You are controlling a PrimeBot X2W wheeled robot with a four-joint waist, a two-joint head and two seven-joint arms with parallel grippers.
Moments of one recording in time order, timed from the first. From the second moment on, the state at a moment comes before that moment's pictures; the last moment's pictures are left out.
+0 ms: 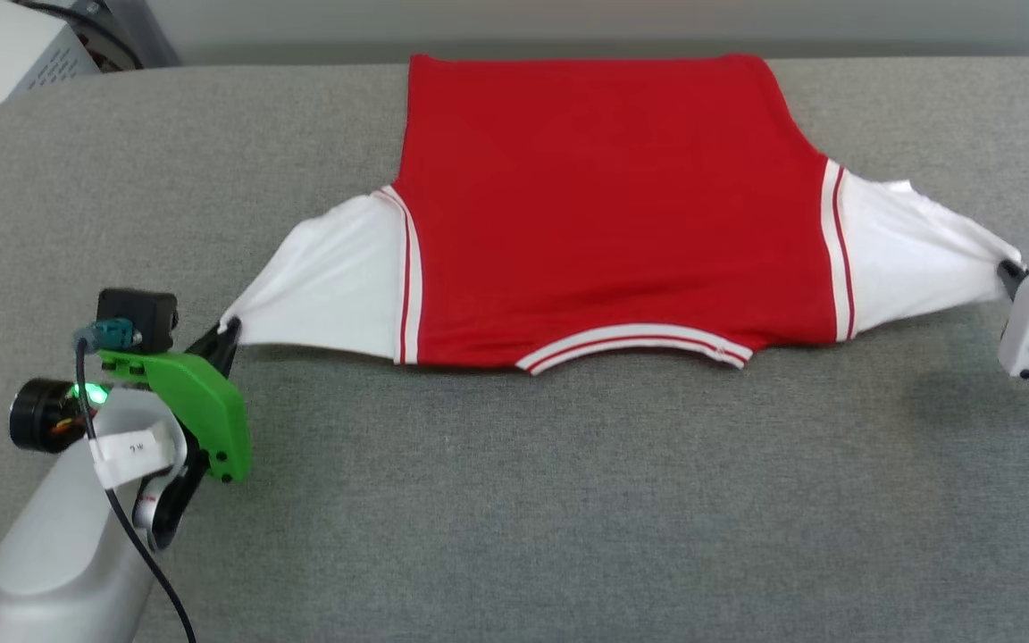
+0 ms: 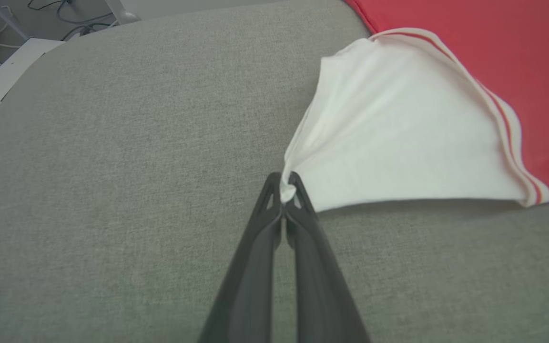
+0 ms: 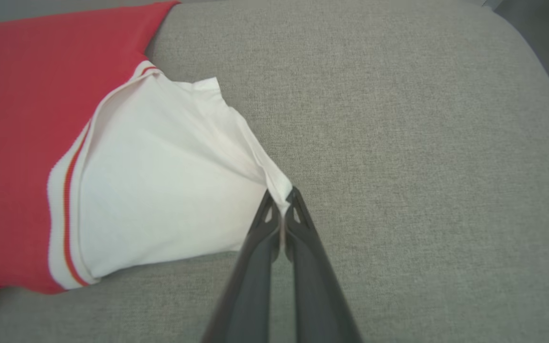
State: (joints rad) left arm -0.52 0.46 -0.39 0.59 -0.55 -0.11 0.04; right arm -0.71 -0.42 0.09 0.82 0.41 0.13 0.28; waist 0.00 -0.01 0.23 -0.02
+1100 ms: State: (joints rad) left arm 0.14 0.62 -0.39 -0.15 -0.74 0.09 0.40; right arm 0.01 -0.42 -0.20 0.14 0.65 0.13 0.91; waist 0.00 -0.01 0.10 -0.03
